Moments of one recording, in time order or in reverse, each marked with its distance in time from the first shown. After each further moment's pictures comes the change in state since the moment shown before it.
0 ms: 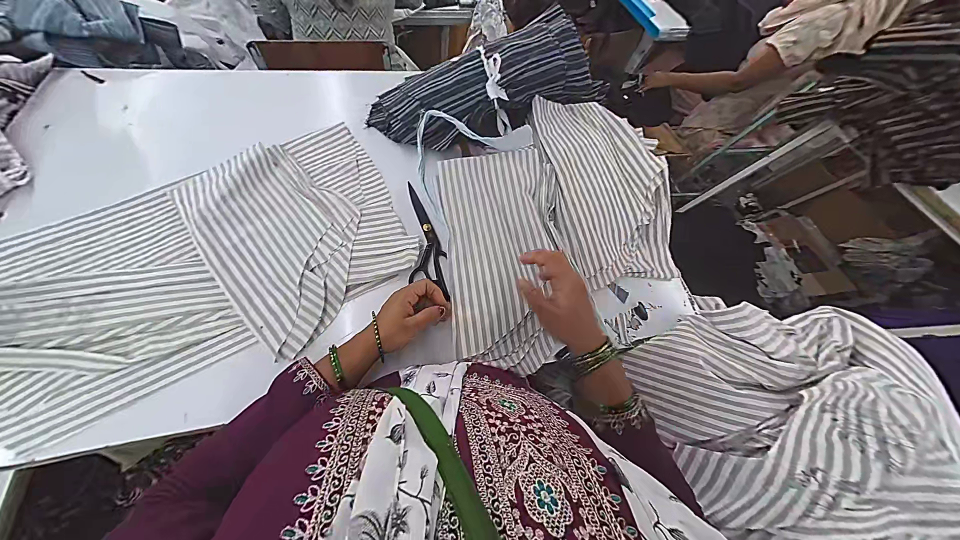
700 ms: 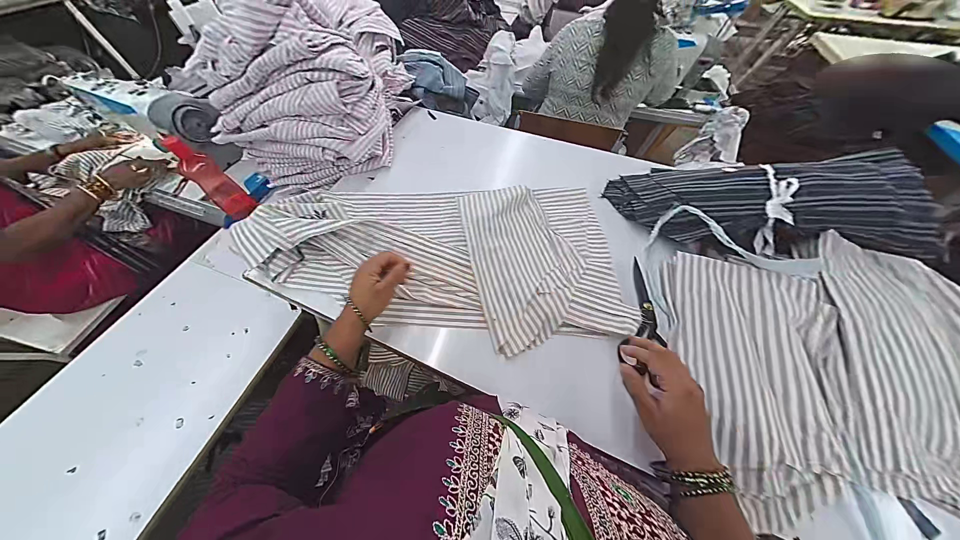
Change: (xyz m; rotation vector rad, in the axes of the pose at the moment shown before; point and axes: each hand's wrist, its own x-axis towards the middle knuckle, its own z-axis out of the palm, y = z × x) left_hand -0.242 0.045 -0.218 0.384 1.015 -0.127; right_hand 0.006 -0.091 0.127 -0.145 -0.038 -0.323
